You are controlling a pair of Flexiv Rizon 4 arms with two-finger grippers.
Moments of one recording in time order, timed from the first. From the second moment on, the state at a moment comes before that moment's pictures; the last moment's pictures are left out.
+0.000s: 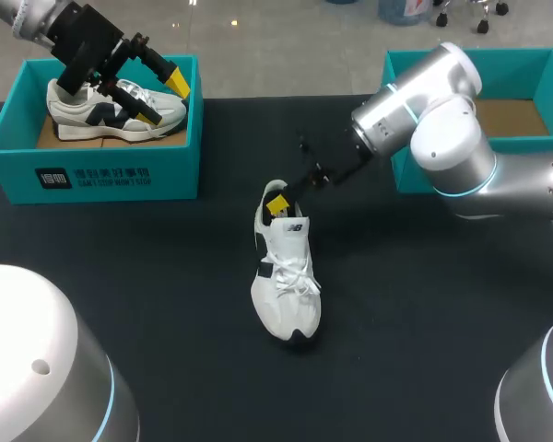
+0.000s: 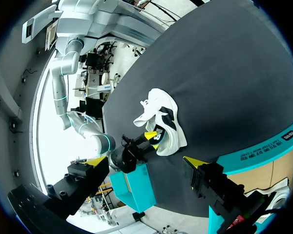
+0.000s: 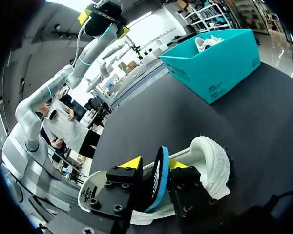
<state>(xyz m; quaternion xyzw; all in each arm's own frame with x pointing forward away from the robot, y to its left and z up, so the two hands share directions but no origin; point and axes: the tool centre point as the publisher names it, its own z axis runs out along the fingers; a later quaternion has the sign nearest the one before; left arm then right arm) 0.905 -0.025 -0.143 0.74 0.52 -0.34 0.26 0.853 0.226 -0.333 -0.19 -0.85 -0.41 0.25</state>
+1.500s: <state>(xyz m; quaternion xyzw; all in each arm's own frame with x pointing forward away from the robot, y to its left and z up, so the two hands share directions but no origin) 0.905 -0.025 -0.143 0.74 0.52 -0.34 0.26 0.868 0.225 -0.308 -0.18 -0.88 -0.39 0.22</state>
